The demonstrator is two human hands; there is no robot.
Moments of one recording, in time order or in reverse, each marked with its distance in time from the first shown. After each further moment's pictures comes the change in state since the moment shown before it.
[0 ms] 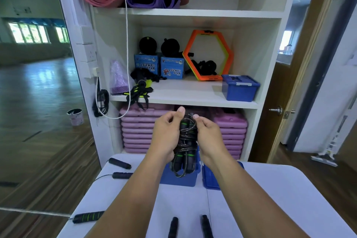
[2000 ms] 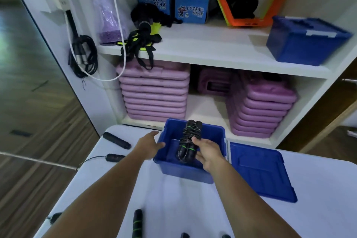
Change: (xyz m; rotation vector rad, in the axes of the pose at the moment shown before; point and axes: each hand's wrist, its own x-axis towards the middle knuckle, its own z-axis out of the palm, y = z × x) left_hand 0.197 -0.287 -0.155 0.972 -0.163 -0.652; right_hand 0.202 0.266 -0.003 0.005 0.112 0.750
